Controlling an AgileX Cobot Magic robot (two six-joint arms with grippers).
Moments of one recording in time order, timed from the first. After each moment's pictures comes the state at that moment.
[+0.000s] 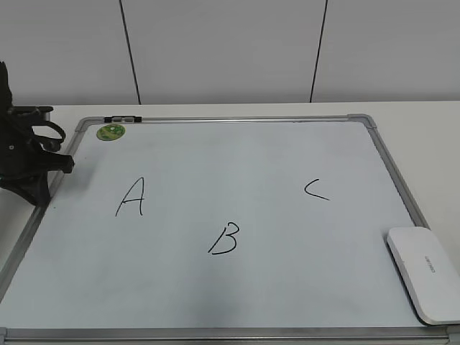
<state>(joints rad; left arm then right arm) -0.04 2.10 -1.39 0.02 0.84 -0.10 -0.09 -0.02 -0.49 -0.08 1.14 0.13</state>
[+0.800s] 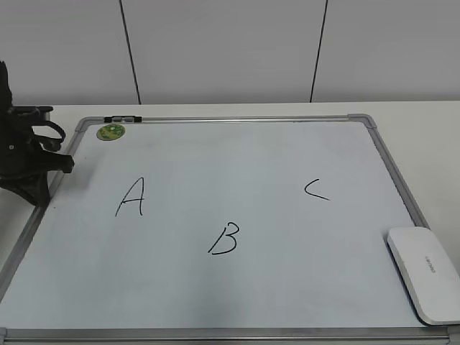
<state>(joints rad) -0.04 2.10 -1.40 0.02 0.85 -0.10 -0.07 0.51 -0.51 -0.11 0.84 0.12</state>
